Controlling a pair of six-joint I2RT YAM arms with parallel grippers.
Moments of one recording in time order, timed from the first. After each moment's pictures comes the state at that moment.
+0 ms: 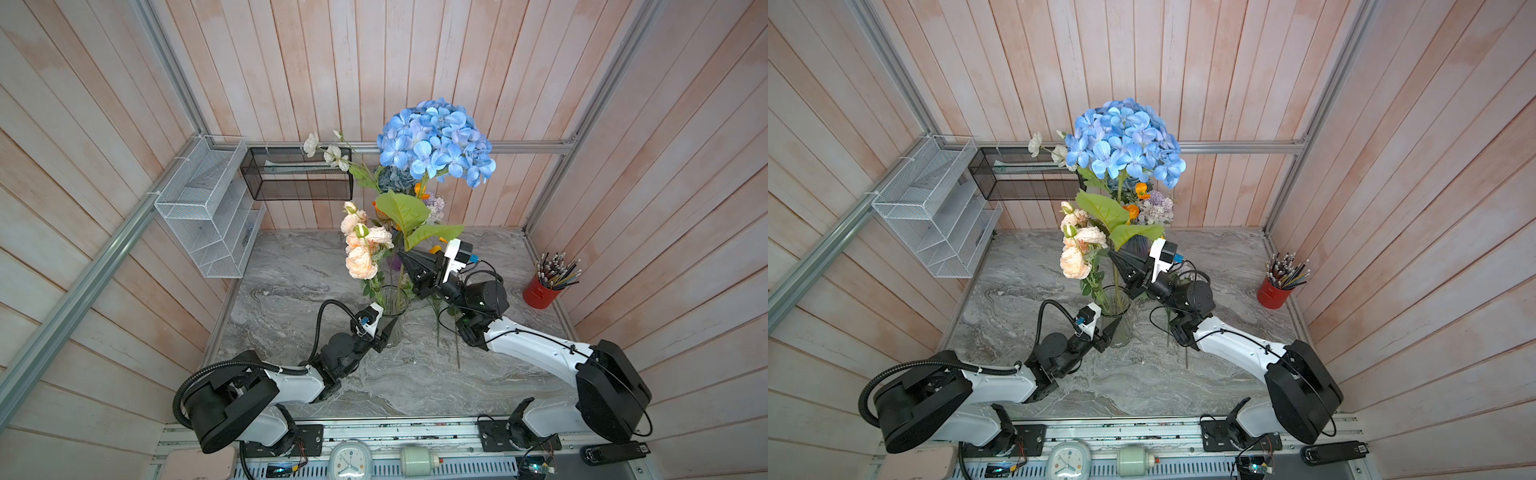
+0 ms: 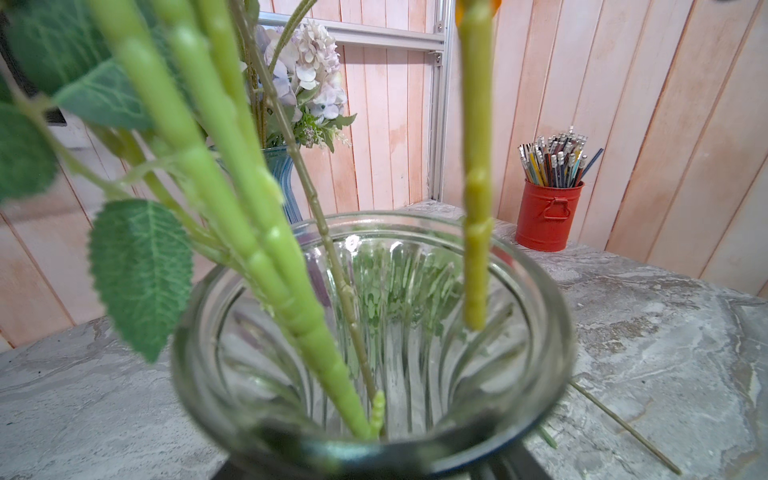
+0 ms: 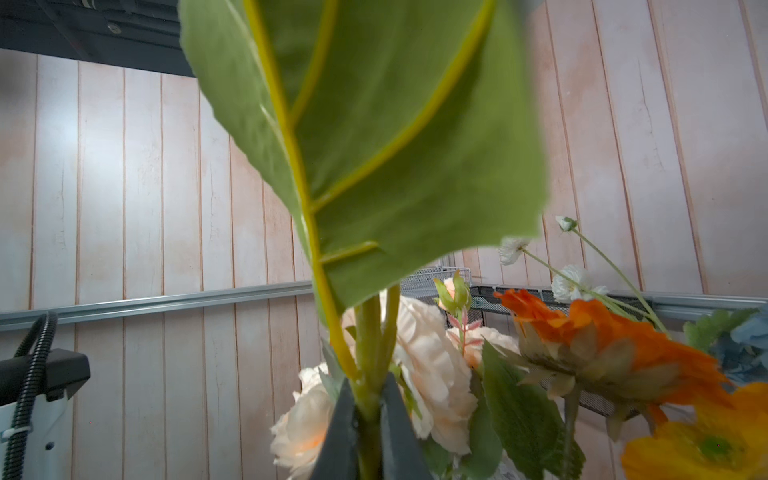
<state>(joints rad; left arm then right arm) -0.86 1.42 0.30 1.11 -0.19 0.06 0.75 1.43 0.81 1.24 -0.39 0.38</state>
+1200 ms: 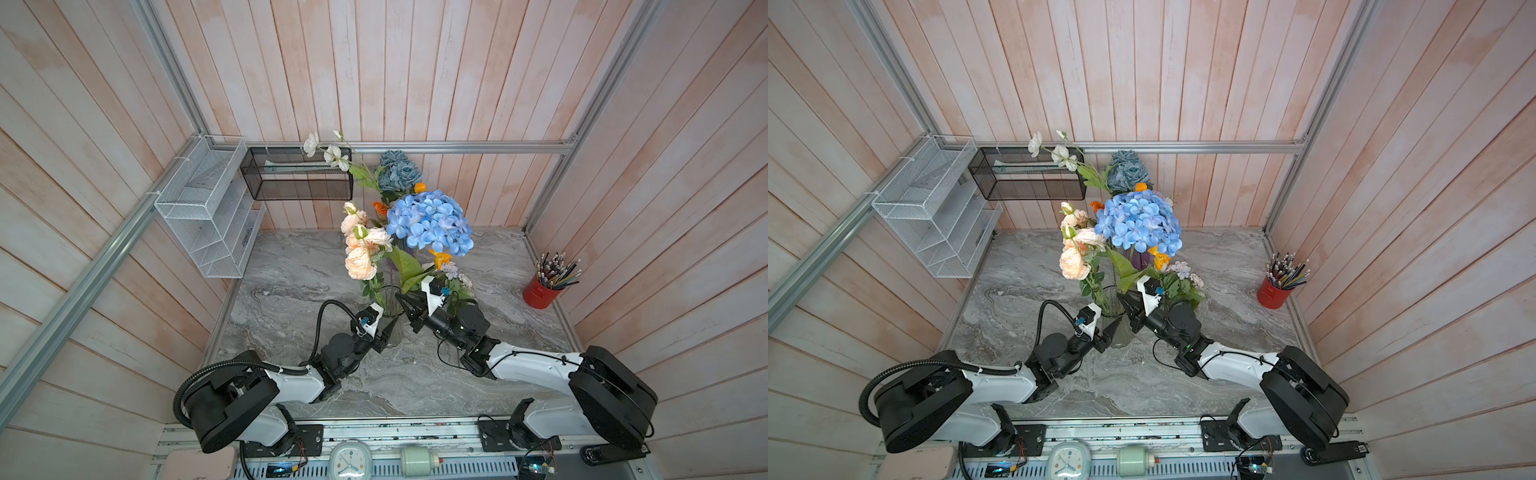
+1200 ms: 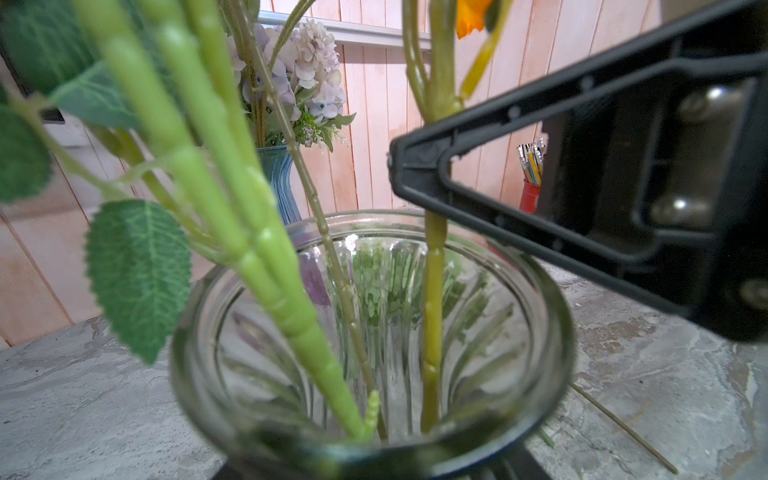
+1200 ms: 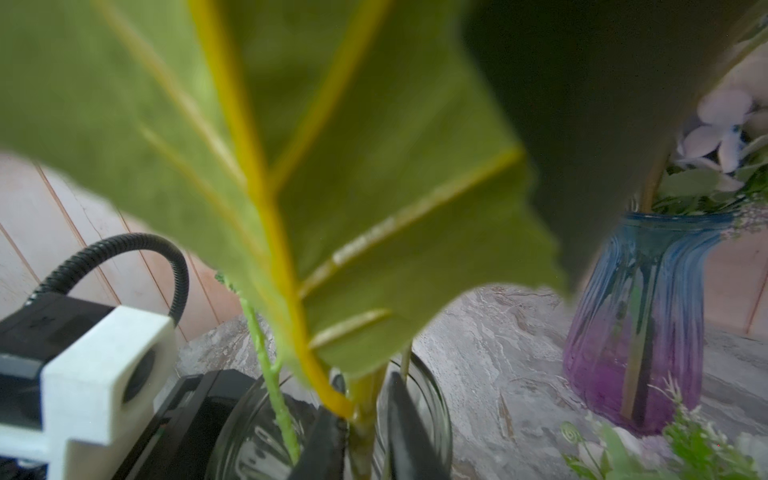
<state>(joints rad) -0.87 1.42 0.30 1.11 -0.19 0.06 0.82 1.35 0.51 0.92 -0.13 0.20</state>
